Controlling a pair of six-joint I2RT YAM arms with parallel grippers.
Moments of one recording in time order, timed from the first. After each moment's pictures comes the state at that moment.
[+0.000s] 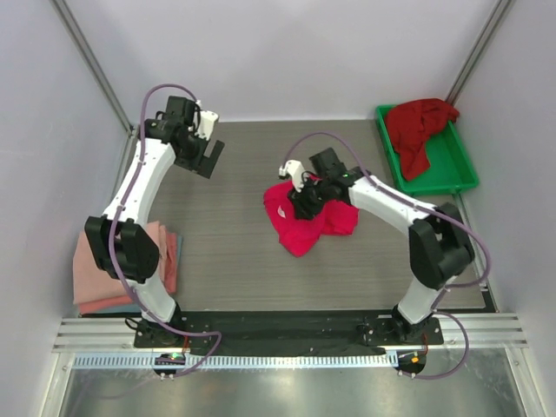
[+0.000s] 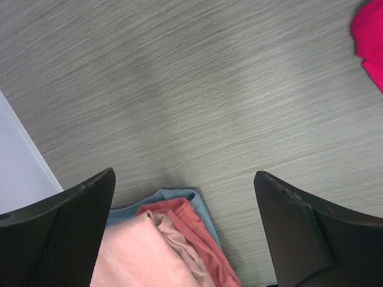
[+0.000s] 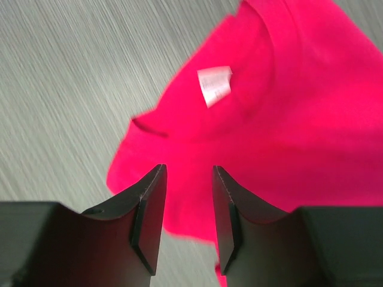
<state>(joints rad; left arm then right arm) -0.20 1.74 1.78 -1.05 -0.04 0.27 0.53 1.67 1.24 -0.50 -0.42 -0.41</state>
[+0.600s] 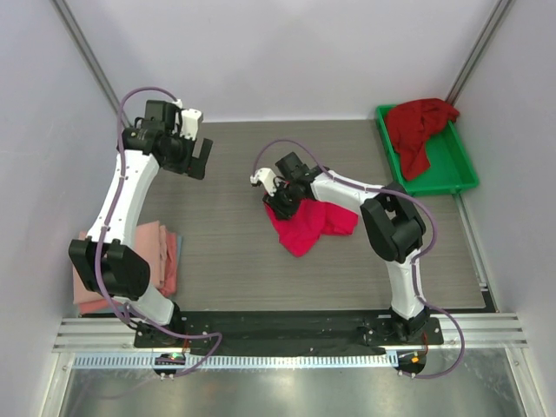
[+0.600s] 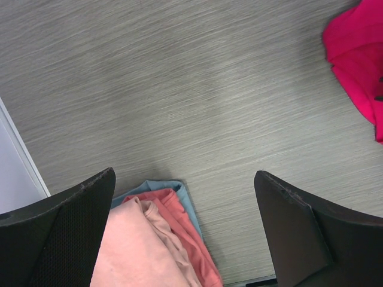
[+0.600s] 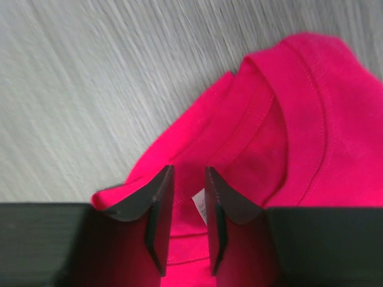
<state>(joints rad) -0.12 1.60 1.69 -1.03 0.06 0.20 0.66 2.06 1.52 -0.49 -0.33 -0.41</state>
